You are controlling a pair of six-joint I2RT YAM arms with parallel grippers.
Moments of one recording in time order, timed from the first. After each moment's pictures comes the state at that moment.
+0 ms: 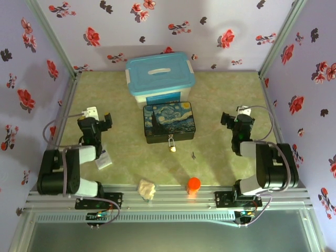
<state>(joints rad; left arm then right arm) -0.02 1.36 0.37 0.68 -0.23 -0.04 0.02 1.43 0.41 0.61 0.18 0.12</state>
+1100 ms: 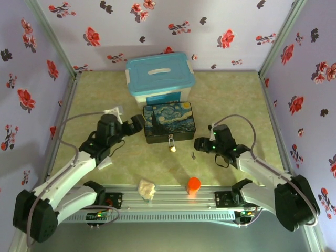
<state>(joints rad) -0.55 0.99 0.62 -0.13 0.02 -0.78 0.49 1.08 0.43 -0.19 -0.19 0.55</state>
